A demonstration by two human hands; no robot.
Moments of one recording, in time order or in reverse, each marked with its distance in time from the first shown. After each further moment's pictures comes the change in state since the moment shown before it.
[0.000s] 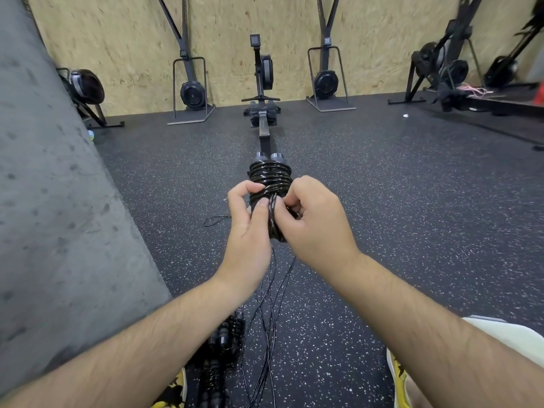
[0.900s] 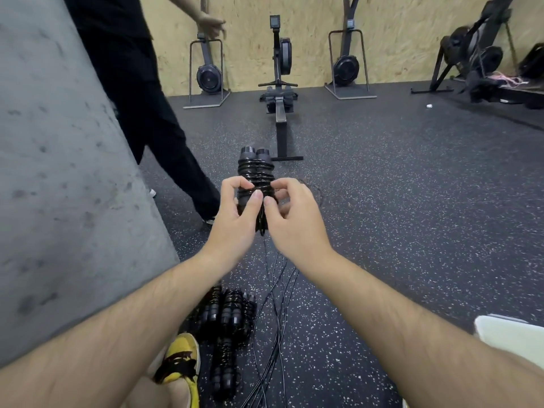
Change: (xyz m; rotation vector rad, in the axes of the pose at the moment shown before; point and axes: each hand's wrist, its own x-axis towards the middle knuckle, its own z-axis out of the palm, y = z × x) left_hand 0.020 -0.033 -0.071 0.314 0.071 0.005; right_hand -0.018 -0.003 0.068 0.234 -0.176 0.358
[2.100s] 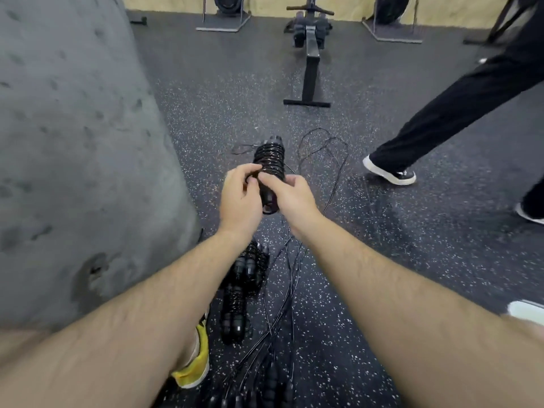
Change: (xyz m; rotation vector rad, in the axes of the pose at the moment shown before) left_hand 0.003 -0.152 -0.039 0.178 0.261 -0.159; right_hand 0.015 0.102 0.134 0.395 -0.154 0.682
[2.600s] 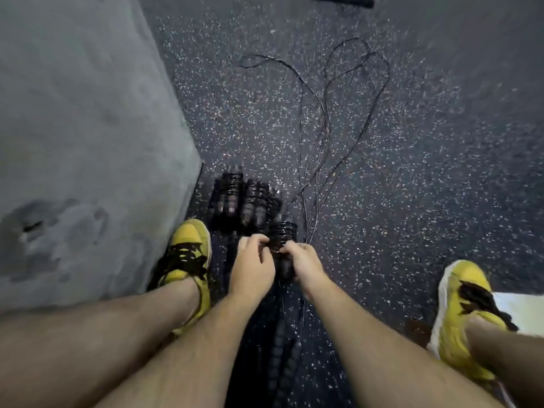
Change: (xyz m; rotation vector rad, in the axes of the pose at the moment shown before) left_hand -0.144 -0.193 0.008 0.425 -0.296 -0.500; right_hand -0.012 0.257 -0.028 -0.157 0.043 0.655
